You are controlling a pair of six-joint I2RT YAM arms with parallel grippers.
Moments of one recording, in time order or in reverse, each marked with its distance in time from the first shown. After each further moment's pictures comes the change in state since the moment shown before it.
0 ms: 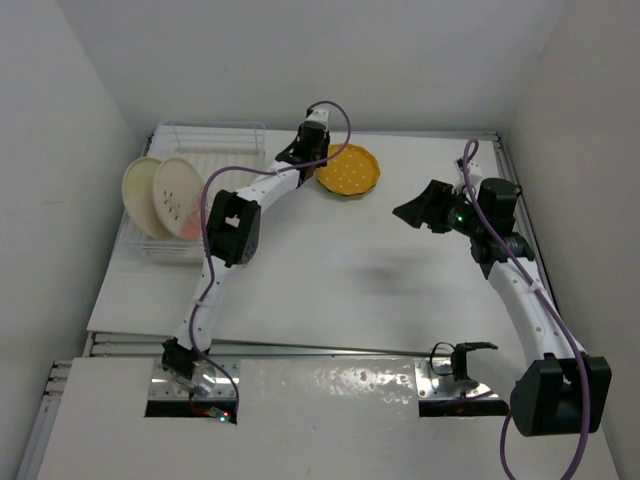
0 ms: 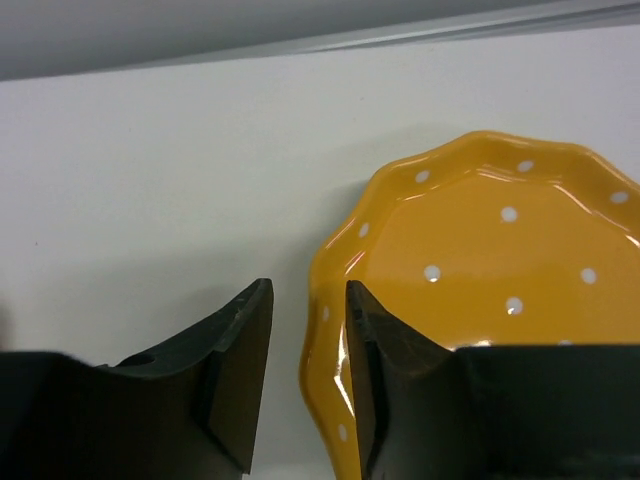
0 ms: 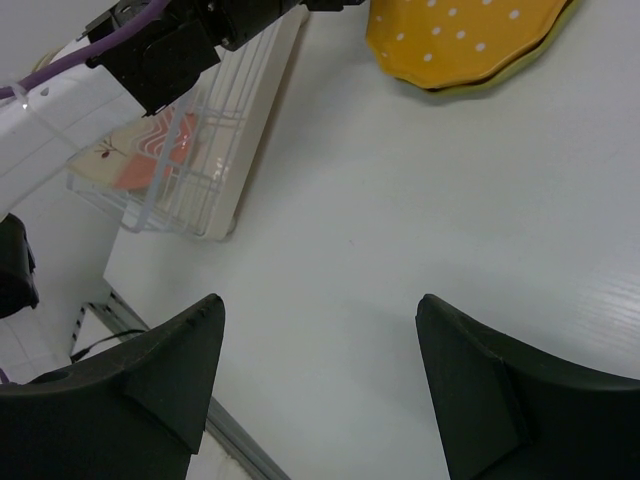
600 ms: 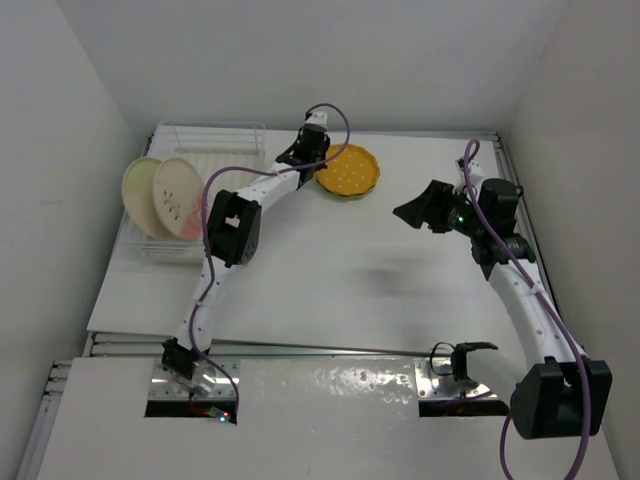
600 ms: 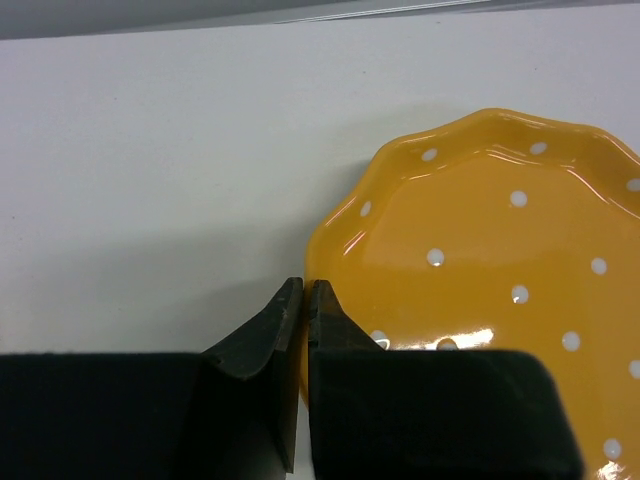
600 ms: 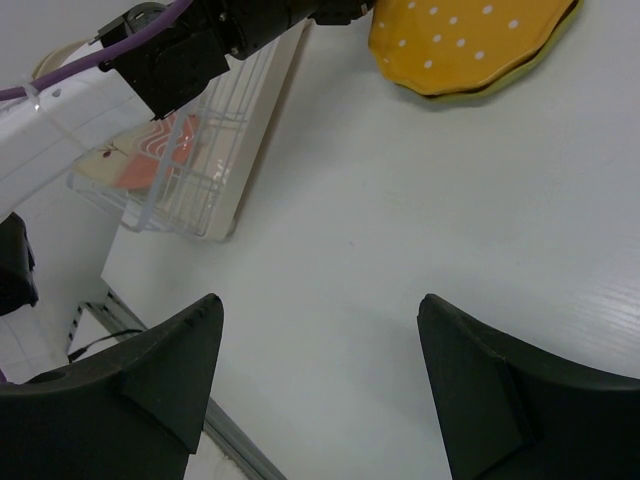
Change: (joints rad) left arm -0.002 -0.002 -0.034 -0.018 0.001 -0.041; right arm 0.000 -0.014 0.000 -0.002 0.000 -0.010
